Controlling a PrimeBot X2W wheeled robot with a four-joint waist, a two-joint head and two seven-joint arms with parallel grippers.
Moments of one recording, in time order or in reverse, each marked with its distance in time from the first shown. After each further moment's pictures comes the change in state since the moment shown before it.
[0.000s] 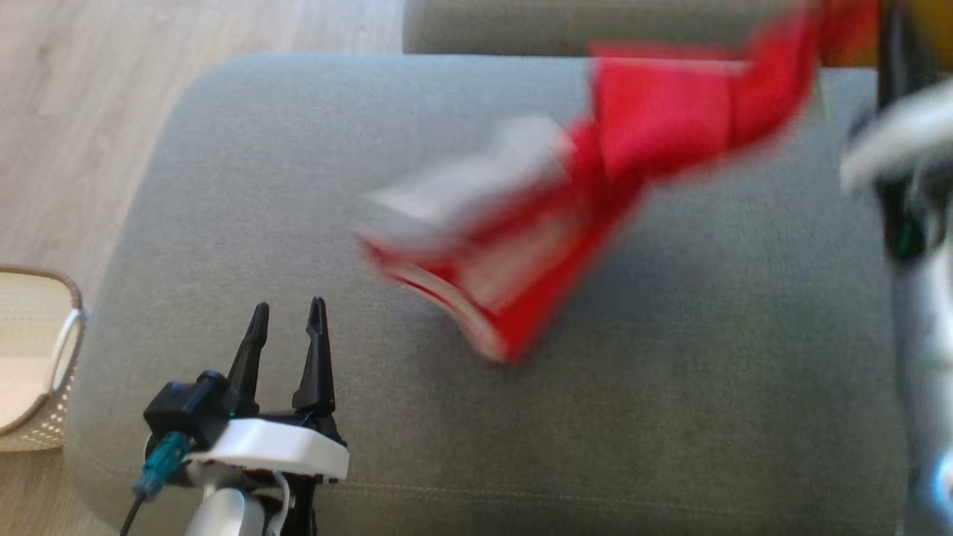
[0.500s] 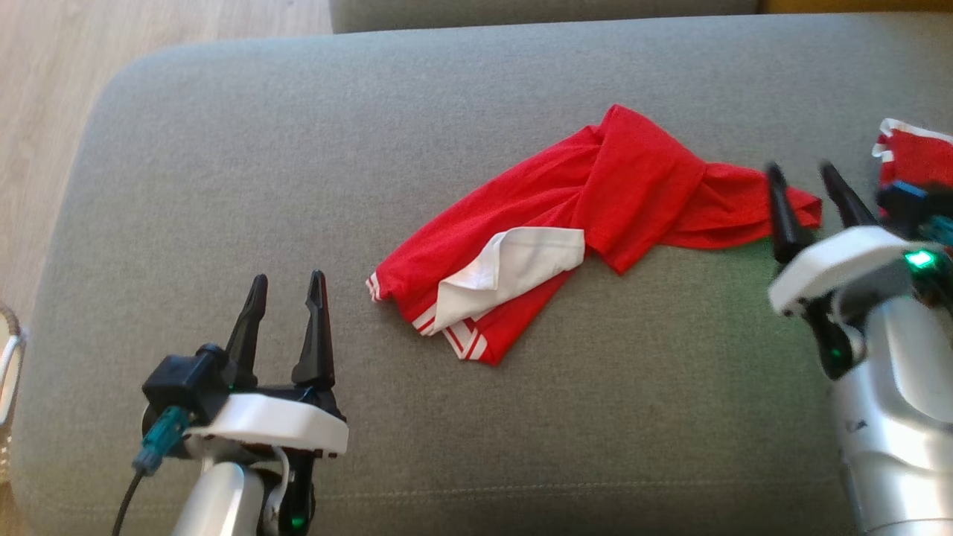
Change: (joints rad) left arm -0.063 -0.001 0.004 0.019 0.022 -0.011 0.000; right arm 0.282 0.091 -0.069 0.000 -0.084 0.000 0.043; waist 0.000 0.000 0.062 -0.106
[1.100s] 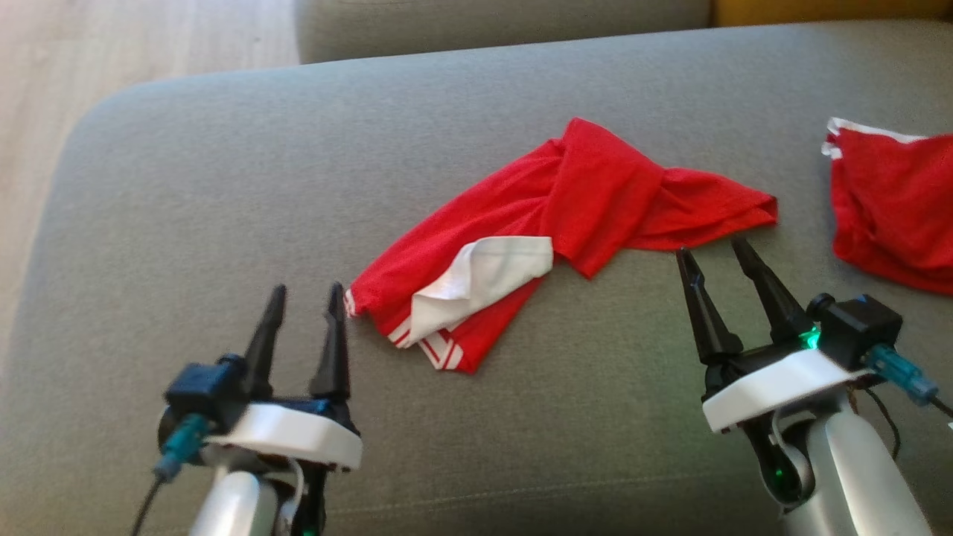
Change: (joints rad) left arm 0.014 0.000 -0.025 -0.002 0.011 -0.008 0.000; right arm 0.373 0.048 0.234 -0.491 0.112 0.000 -0.057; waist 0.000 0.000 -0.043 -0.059
